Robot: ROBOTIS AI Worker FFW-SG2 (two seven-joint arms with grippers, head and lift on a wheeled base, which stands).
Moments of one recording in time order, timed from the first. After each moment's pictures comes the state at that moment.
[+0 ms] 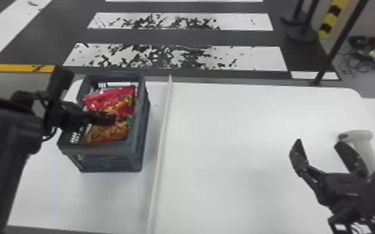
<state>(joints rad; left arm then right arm) -0.26 0.36 0.10 -1.40 -0.34 0.63 -1.15 0.55 -0.17 -0.01 -1.87 -0.22 -0.17 -0.01</state>
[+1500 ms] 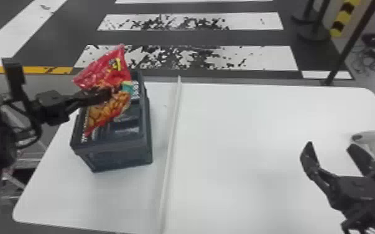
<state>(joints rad) -0.11 0.33 0.36 -1.62 0.04 0.53 -1.18 0.56 -0.16 -0.02 -1.88 -0.21 -0.14 -0.01</state>
